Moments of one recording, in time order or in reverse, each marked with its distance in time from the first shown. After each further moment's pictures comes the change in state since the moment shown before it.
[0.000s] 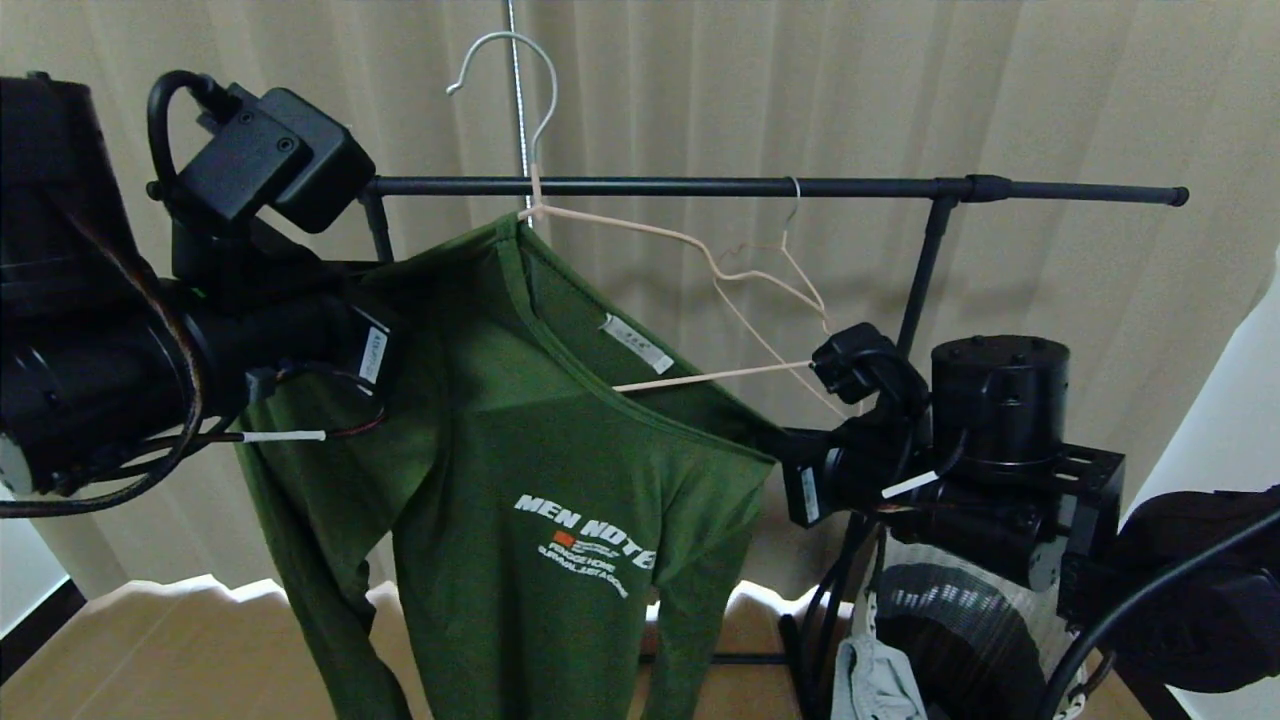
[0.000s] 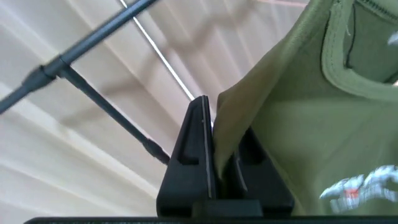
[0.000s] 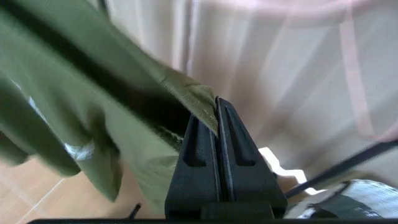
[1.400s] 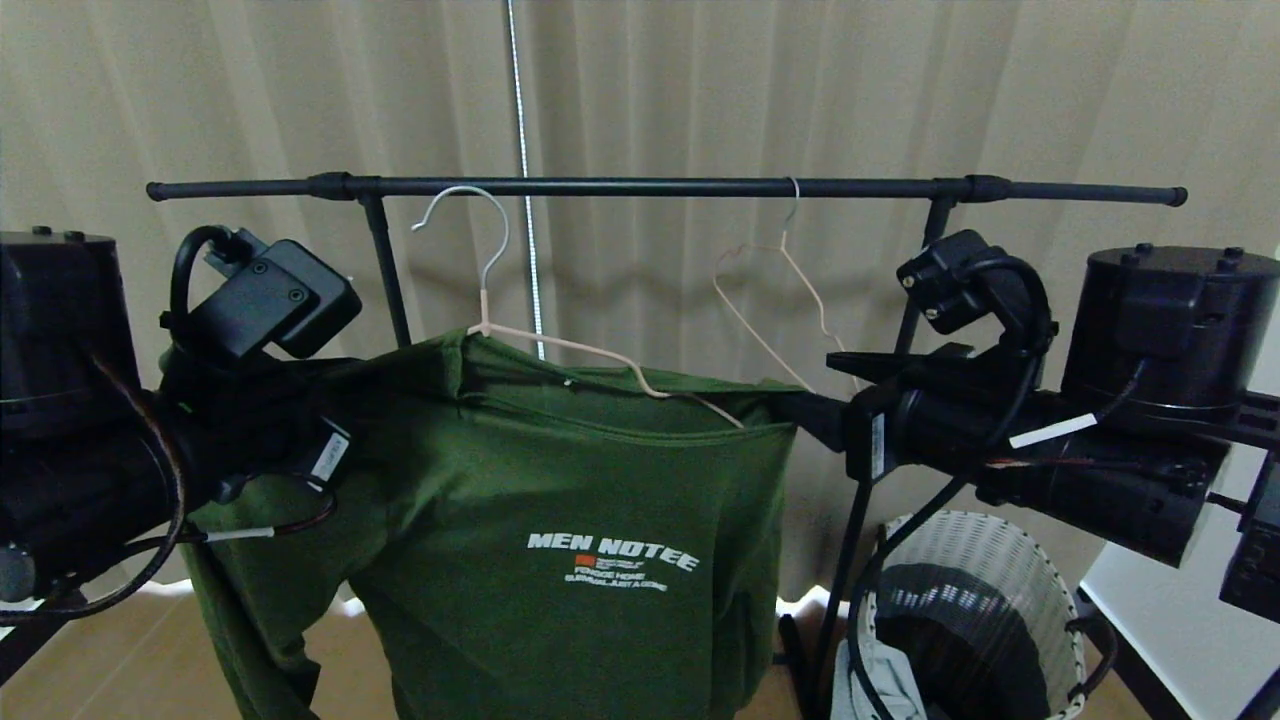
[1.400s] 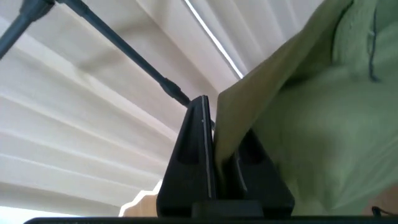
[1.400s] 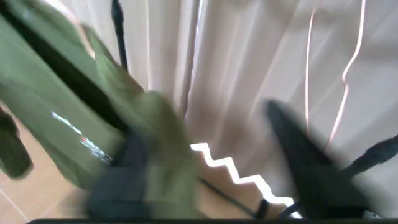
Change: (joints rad) left arm 0.072 -0.042 0.196 -0.007 0.095 0.079; right arm 0.021 -0.195 -0.044 0.119 0.016 -0.051
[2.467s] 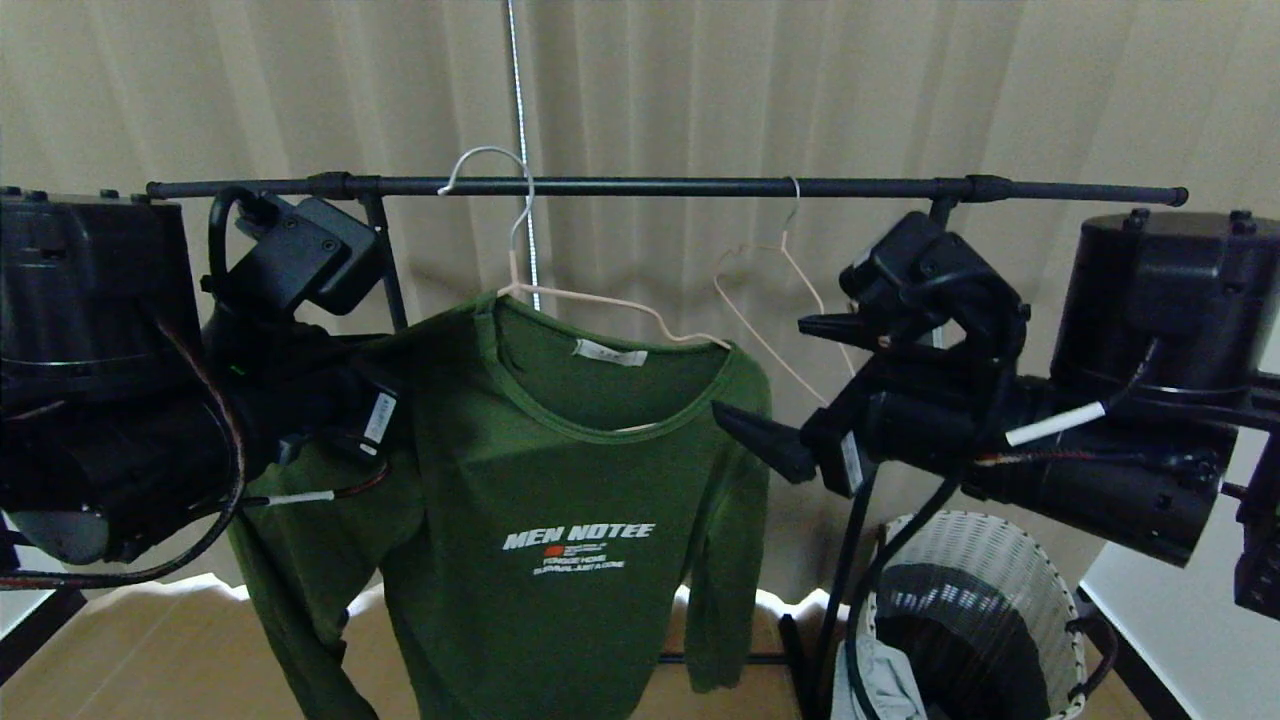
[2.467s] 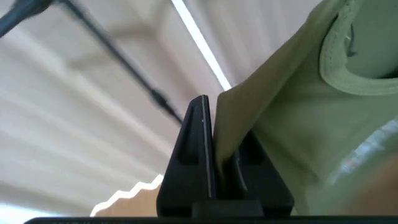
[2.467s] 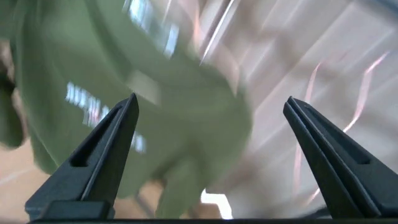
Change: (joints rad) left arm -0.087 0.059 -0.083 0.000 0.076 -0.143; right arm 0.093 0.011 -0.100 0.059 0.001 -0.257
